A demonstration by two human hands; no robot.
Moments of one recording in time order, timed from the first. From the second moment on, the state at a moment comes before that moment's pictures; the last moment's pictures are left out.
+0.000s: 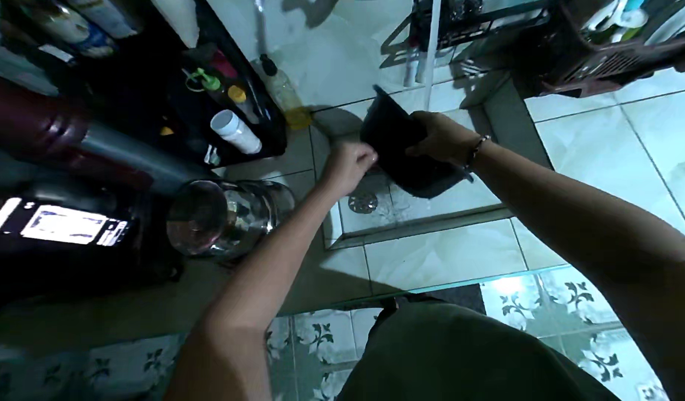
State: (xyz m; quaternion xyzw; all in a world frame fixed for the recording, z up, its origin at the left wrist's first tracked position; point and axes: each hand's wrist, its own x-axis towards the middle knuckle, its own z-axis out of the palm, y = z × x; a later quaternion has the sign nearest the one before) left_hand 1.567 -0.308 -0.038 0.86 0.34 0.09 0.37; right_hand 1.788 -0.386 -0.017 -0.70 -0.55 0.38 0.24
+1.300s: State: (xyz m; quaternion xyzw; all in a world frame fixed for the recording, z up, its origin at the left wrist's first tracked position) left_hand 1.514 -0.417 -0.208 0.80 0.49 -0.07 0.33; right_hand 1.817 -0.459 -0.023 -0.60 -0.78 0.13 -0.08
